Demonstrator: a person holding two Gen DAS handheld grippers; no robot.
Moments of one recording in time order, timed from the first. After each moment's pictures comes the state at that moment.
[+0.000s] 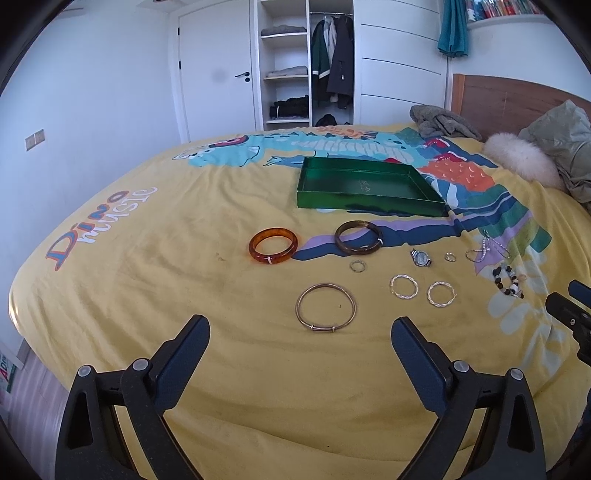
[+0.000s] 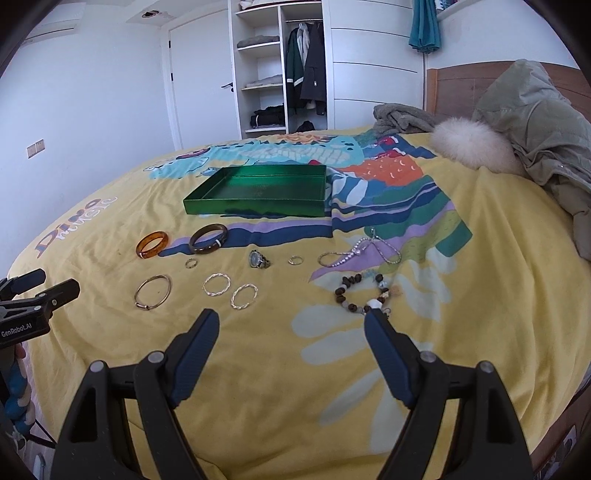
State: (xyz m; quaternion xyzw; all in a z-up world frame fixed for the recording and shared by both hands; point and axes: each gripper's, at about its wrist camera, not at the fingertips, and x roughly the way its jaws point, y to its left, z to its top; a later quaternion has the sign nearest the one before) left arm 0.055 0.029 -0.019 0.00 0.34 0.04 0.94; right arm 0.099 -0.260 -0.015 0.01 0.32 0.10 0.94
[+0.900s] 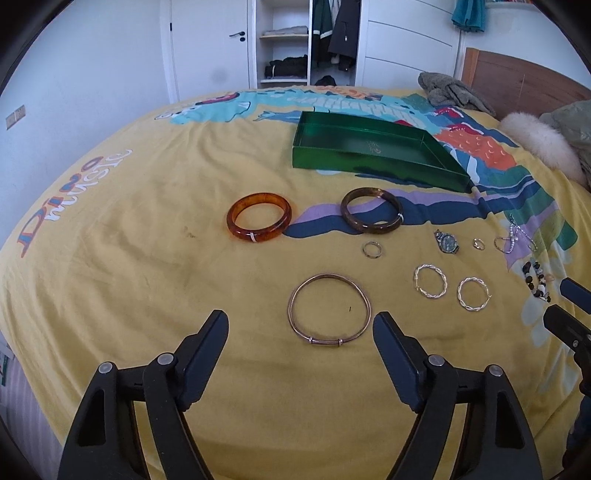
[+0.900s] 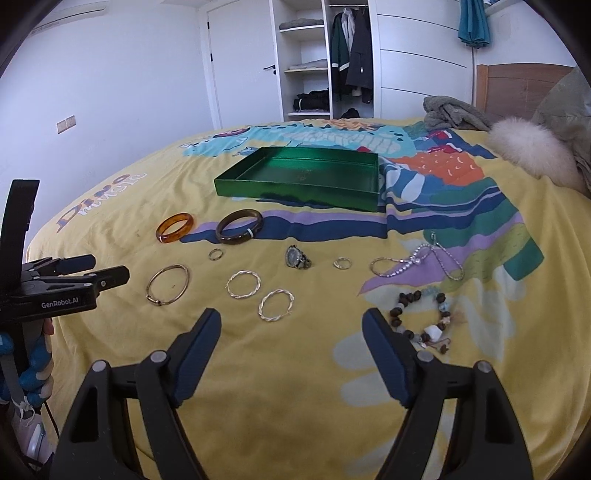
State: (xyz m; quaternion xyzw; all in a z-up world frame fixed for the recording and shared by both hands) left arm 0.130 0.041 -0.069 -0.02 0.42 0.02 0.91; right arm 0.157 -0.230 -0.044 -0.02 0.34 0.18 0.92
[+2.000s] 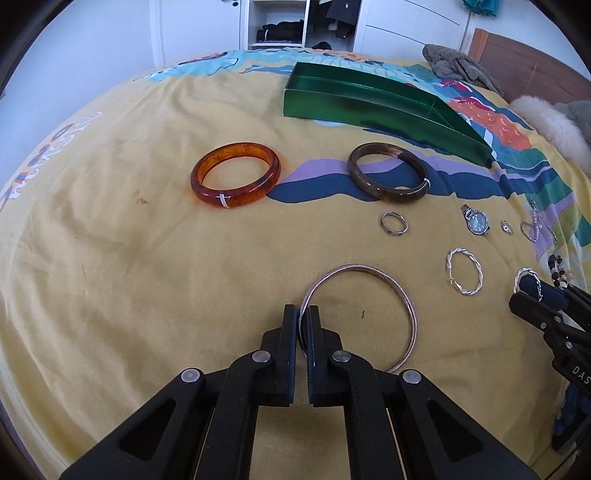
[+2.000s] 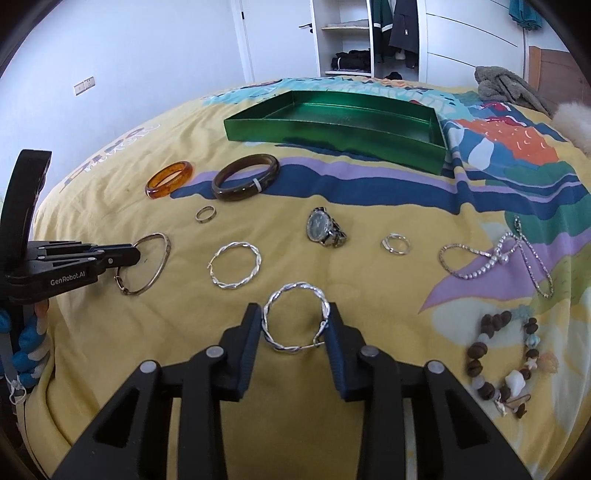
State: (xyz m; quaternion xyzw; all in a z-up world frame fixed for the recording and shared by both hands) left arm 0.168 0.048 -0.115 -0.05 0.47 0.00 0.88; right arm 0.225 -0.205 -0.107 -0.04 0.40 0.25 0.88
